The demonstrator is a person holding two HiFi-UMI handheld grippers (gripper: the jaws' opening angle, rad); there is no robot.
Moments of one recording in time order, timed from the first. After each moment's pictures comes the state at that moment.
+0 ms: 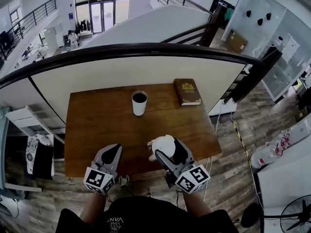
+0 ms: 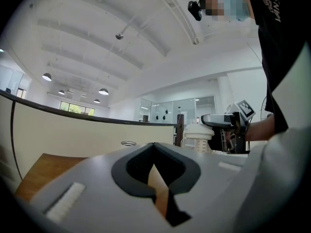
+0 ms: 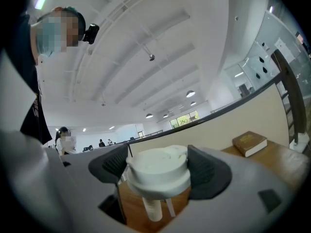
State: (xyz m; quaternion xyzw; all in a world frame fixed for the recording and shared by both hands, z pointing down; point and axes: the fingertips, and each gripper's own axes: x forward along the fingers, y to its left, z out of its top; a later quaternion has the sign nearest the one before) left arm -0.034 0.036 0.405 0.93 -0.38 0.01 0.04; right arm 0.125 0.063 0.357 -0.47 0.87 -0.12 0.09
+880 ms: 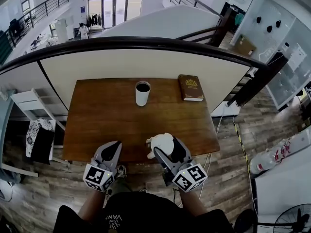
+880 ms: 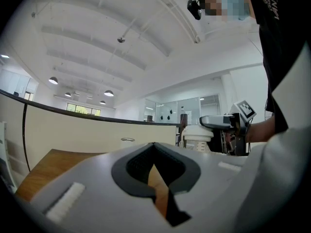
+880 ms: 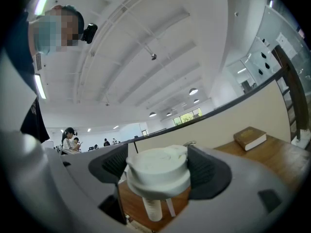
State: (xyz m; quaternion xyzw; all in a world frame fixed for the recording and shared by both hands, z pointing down) left arm -0.028 0.094 0.416 0.91 -0.41 0.01 0.04; right arm 0.129 0.107 0.372 -0.45 0.88 -0.13 0.09
